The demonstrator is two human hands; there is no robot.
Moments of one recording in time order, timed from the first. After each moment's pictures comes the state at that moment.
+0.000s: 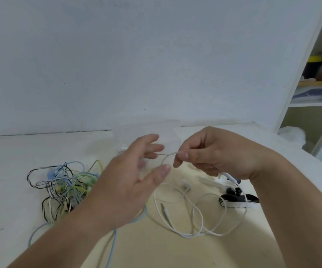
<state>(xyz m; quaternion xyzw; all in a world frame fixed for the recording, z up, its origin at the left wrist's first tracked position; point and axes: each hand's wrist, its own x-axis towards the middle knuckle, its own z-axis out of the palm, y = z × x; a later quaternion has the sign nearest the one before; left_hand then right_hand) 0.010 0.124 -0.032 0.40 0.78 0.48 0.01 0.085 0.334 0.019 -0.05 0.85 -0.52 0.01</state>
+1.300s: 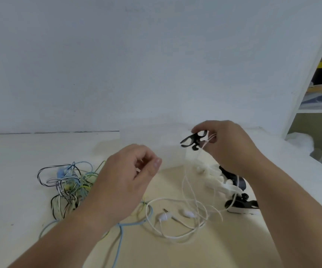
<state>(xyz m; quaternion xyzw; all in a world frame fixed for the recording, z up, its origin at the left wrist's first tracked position) 0.007 0.119 -0.028 0.36 0.79 0.49 -0.08 0.058 0.350 0.002 0.12 0.93 -0.23 -0.26</state>
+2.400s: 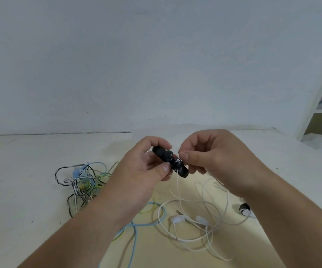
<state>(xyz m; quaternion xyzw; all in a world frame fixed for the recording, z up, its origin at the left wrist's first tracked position) 0.004 0.120 -0.026 0.31 0.66 0.68 0.12 0.077 0.287 0.014 -0.01 0.81 -0.56 -0.15</state>
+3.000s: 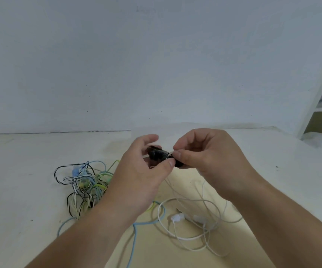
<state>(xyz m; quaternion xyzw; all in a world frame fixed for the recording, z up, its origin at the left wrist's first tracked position) 0.009 0.128 -0.029 0.23 0.72 0.66 0.04 0.066 0.274 0.001 0.00 0.75 -0.62 -0.22</state>
